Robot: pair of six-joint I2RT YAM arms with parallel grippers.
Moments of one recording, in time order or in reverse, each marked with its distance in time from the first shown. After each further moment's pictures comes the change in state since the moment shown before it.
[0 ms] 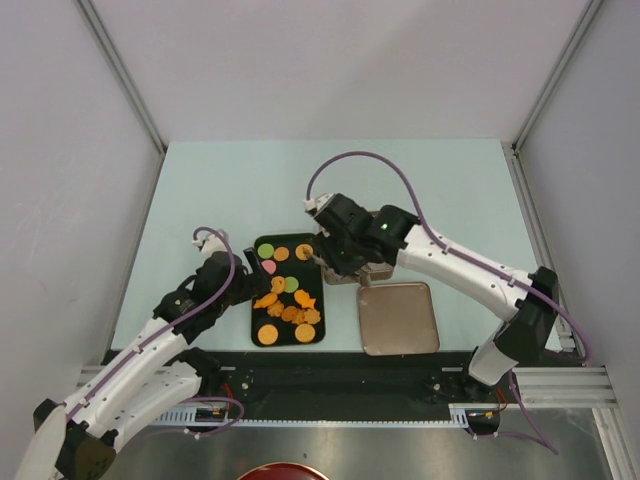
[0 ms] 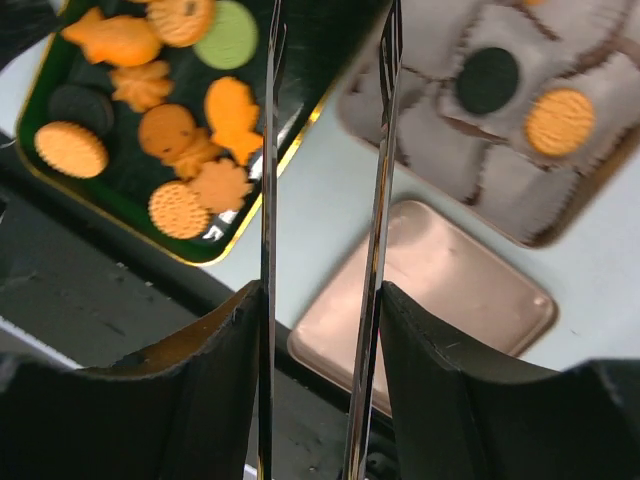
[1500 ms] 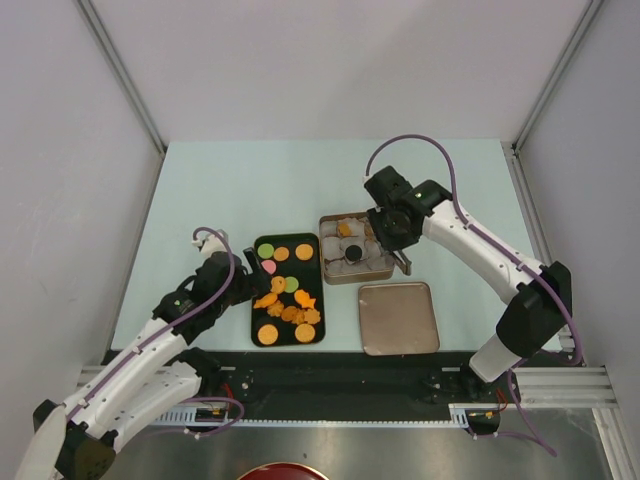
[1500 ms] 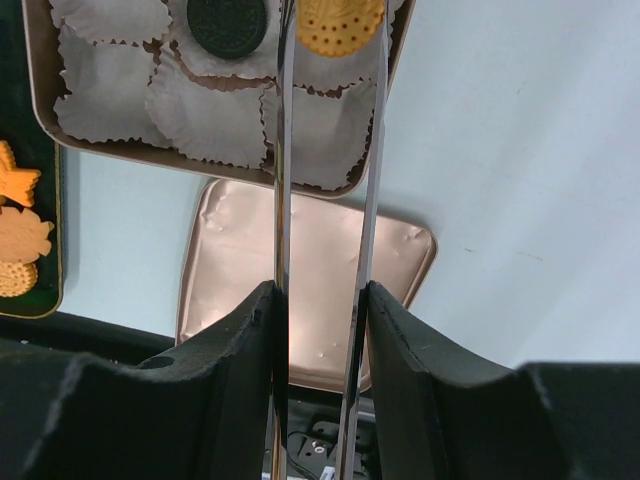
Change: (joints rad) left arm -0.001 -0.005 0.000 -0.001 0.000 0.001; right arm -0.319 -0.006 -0.085 -0.068 0.008 -0.028
